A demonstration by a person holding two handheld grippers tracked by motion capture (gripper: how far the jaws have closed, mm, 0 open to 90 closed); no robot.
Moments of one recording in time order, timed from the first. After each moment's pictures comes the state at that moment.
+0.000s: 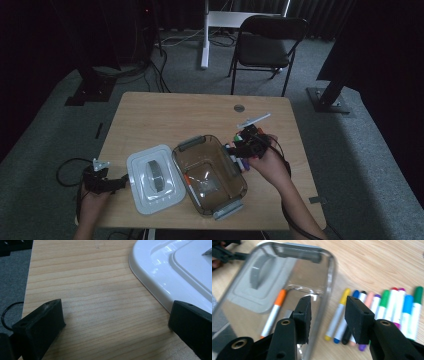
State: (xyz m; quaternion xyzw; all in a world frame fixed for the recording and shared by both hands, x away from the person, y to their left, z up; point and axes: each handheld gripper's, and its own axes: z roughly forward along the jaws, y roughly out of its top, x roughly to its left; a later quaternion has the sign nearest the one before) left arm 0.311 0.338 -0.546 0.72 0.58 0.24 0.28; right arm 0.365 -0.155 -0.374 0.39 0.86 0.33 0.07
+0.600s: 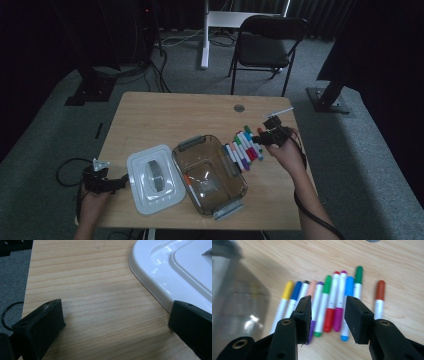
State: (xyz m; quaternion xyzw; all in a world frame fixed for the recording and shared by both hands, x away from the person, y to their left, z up) left arm 0.311 0.338 -0.546 0.72 0.58 0.24 0.28; right arm 0.419 -0.227 -0.407 0.47 0.82 0.30 0.11
